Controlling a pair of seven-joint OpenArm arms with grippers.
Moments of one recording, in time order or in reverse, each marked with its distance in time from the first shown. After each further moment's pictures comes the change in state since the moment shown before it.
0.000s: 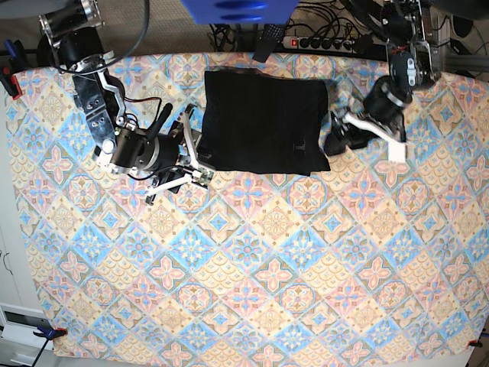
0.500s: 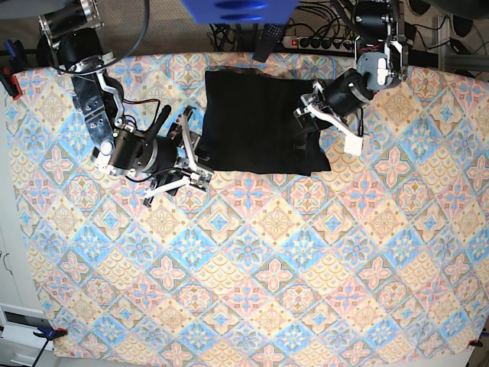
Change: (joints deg) left arm -1.8 4.8 7.6 -7.5 -2.2 -0.2 2.3; right arm 0.4 0.2 0.3 0.1 0.0 0.0 0.0
